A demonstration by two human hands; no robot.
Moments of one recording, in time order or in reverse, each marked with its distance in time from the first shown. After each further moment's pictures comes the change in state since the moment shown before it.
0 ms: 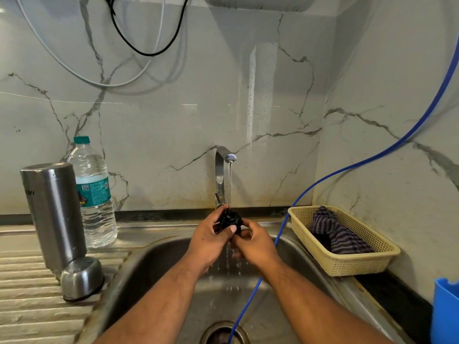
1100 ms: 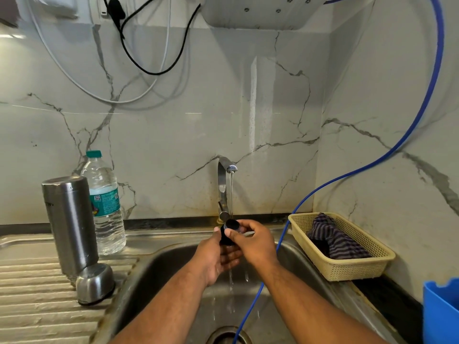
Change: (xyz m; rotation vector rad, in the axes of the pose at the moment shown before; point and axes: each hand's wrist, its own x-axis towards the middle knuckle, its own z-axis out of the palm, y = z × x) left_hand -0.021 0.030 0.011 -0.446 0.061 -0.558; right_hand 0.000 -0.016 0.005 -0.009 0.173 -0.140
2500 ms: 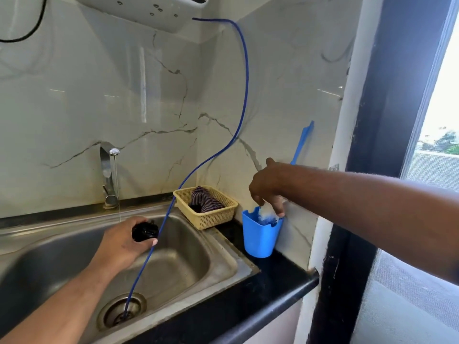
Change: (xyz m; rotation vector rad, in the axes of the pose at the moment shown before) left_hand -0.081 -0.030 0.016 0.998 -0.082 0.703; right_hand -0.112 -0.187 -0.277 -2.199 -0.738 0.302
